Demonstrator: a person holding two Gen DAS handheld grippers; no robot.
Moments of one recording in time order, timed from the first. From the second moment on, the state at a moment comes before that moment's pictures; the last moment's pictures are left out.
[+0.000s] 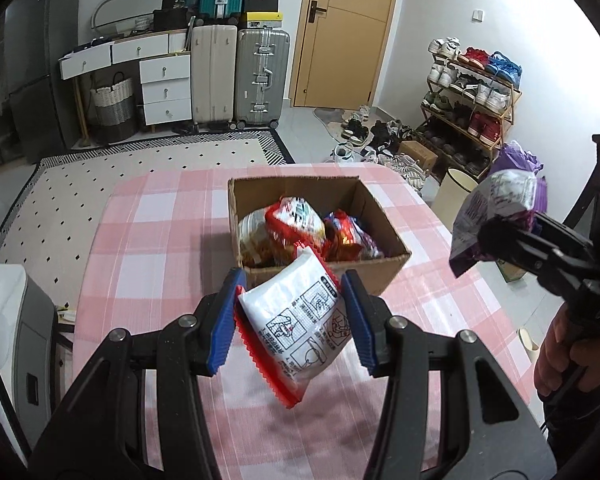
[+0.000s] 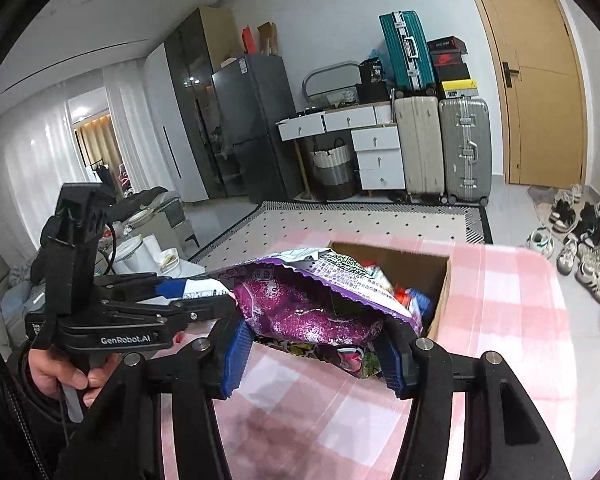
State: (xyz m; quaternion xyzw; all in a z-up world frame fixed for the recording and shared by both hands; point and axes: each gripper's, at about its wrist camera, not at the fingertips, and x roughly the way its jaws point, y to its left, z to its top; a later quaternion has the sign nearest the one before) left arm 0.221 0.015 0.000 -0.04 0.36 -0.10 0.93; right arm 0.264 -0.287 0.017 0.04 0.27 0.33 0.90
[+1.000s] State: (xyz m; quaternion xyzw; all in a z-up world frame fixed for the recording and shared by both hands) left arm 0.366 -0.010 0.029 -0.04 0.38 -0.11 0.92; right arm 0.410 -0.273 0.036 0.04 0.29 0.29 0.91
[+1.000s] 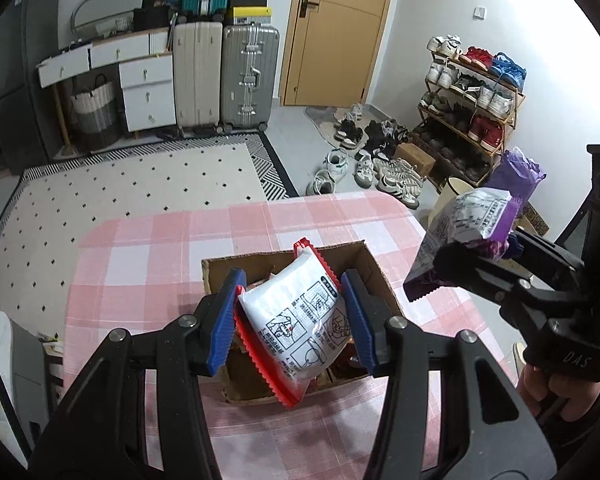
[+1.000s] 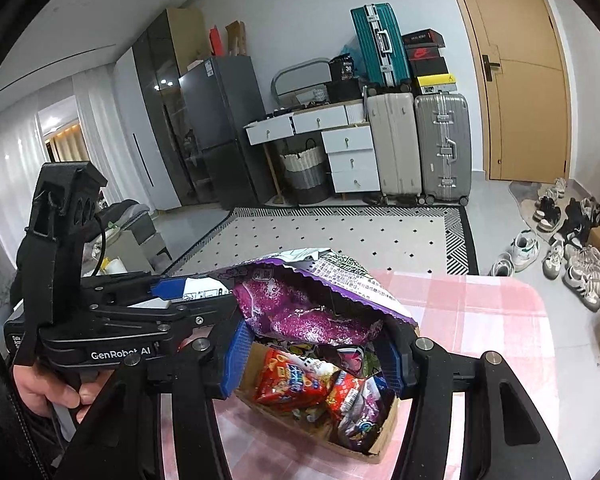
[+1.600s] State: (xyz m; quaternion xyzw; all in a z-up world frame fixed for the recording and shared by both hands) left arm 0.419 -0.016 -0.032 -0.07 0.42 -0.13 0.90; right arm 0.460 -0.264 -0.036 0.03 0.36 0.27 0.89
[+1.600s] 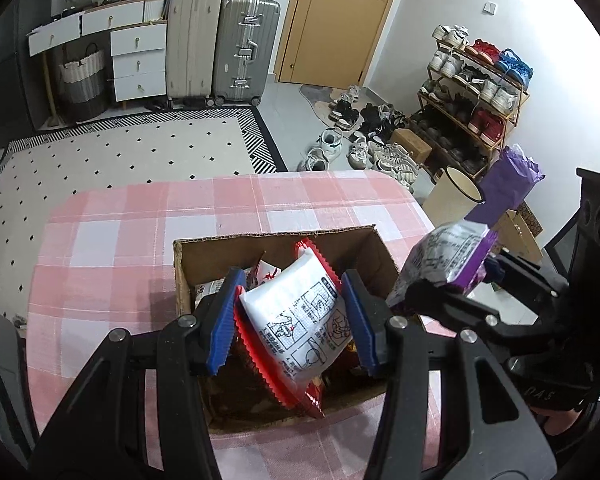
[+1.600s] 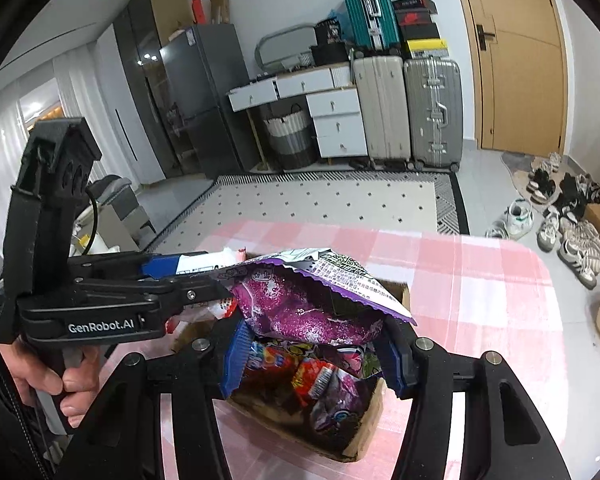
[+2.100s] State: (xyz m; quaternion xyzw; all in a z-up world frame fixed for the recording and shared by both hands) left arm 0.418 0.005 -0.042 -0.09 0.42 -0.10 0.90; right arm 0.457 -0.266 -0.042 0.03 0.34 0.27 0.90
